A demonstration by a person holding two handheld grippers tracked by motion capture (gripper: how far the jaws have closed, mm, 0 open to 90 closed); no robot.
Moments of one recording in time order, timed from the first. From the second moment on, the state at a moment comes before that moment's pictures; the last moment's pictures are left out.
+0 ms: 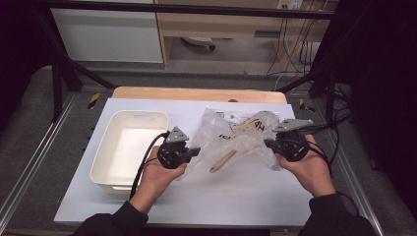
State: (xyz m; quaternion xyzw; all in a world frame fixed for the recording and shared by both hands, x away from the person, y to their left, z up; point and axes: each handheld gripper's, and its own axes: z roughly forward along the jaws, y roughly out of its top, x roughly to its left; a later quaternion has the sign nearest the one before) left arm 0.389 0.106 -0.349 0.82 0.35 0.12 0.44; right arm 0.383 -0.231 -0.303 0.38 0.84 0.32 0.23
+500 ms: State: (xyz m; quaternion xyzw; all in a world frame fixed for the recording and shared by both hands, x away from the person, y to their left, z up) left arm 0.408 0.110 -0.322 0.81 0.34 0.12 0.46; right arm 0.409 -0.218 -0.282 0.37 0.84 0.32 0.23
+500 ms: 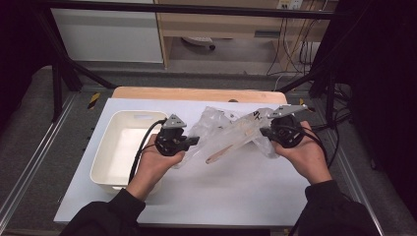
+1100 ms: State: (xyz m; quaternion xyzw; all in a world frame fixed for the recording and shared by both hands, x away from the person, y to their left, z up) left arm 0.426 0.130 -0.294 0.80 0.35 0.13 0.47; right arm 0.428 -0.221 -0.256 0.38 0.83 0.33 0.24
